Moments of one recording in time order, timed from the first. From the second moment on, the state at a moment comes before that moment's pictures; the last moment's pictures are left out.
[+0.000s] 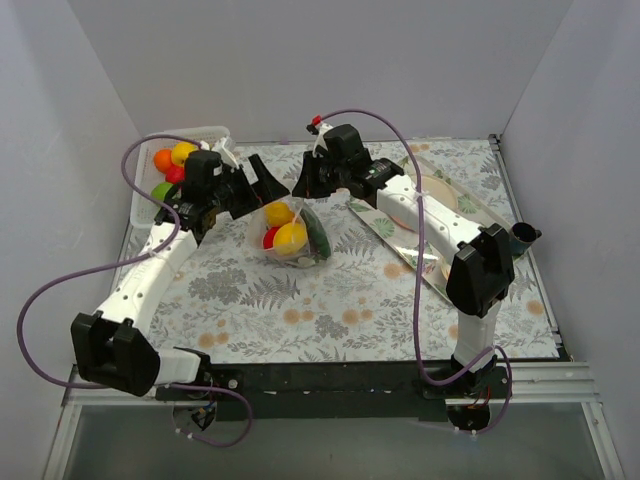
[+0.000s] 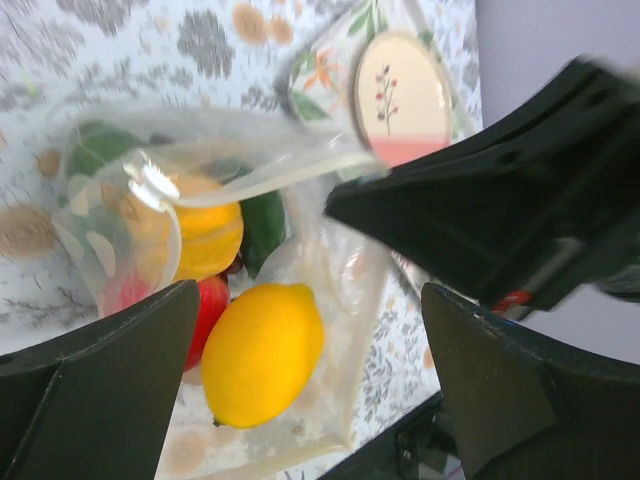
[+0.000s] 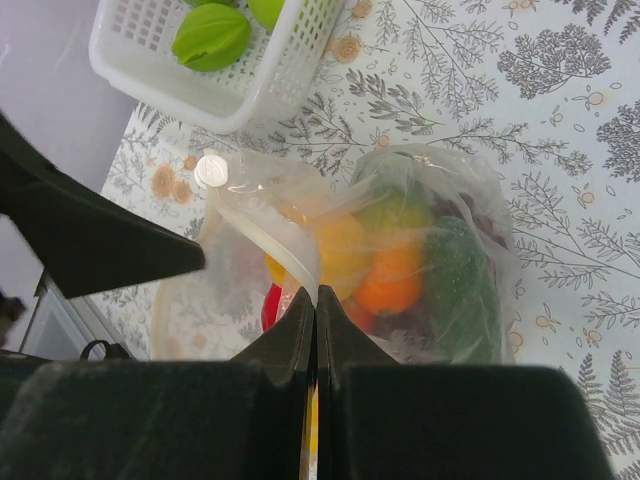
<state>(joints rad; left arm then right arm) -0.27 1.32 1.16 -0.38 0.37 -0.66 0.71 1.90 1.78 -0.43 -0.27 0.47</state>
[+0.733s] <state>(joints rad) 0.15 1.55 1.51 -0.54 -0.08 -0.67 0.71 1.68 1.52 -0.38 -0.36 0.46</state>
